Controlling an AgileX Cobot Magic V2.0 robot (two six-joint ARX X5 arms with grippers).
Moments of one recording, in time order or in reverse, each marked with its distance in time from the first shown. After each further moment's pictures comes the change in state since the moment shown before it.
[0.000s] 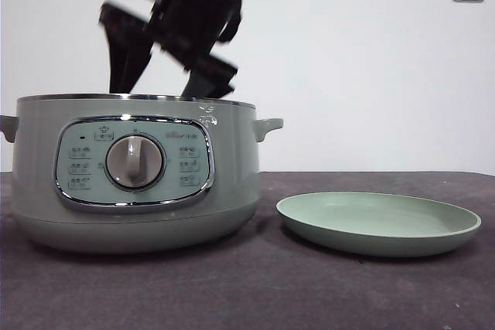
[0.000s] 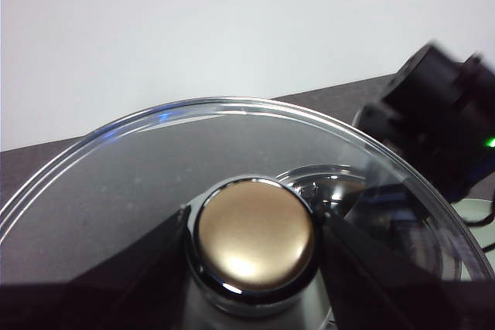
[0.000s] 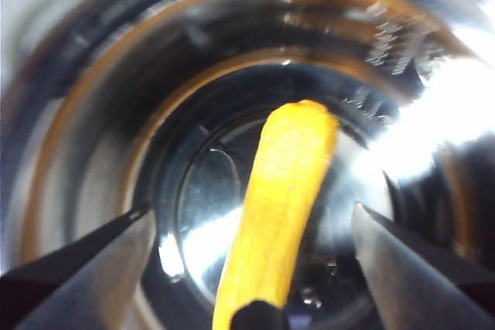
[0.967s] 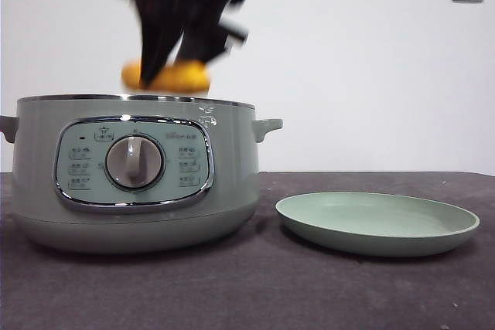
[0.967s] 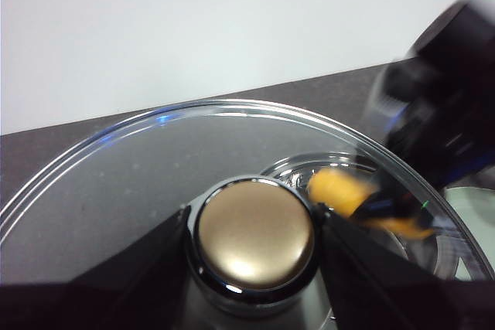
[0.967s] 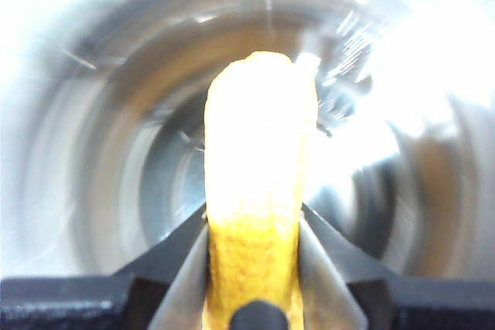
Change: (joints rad) left arm 0.000 0.019 0.000 -0.029 -0.001 -0.014; right arm 0.004 -0.113 0.017 -0.090 0.065 -0.018
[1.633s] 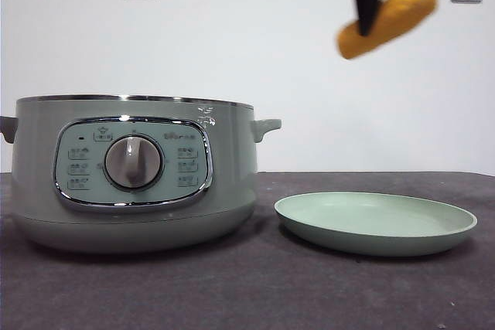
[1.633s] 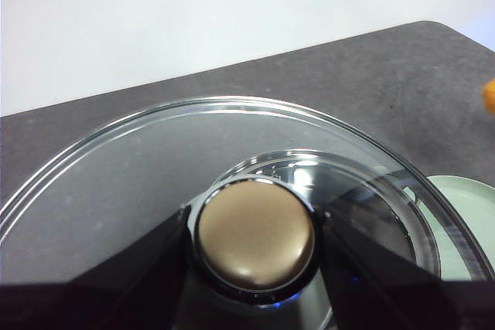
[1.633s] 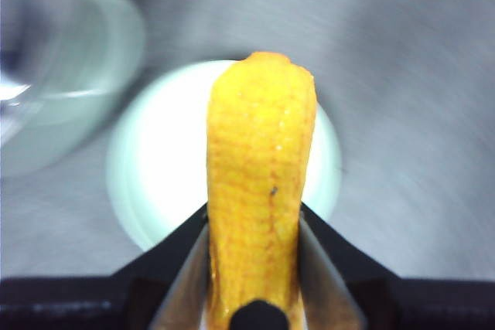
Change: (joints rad) left arm 0.000 0.217 0.000 0.156 0.098 0.000; right arm -0.371 -0.251 -0.013 -0.517 0.154 0.054
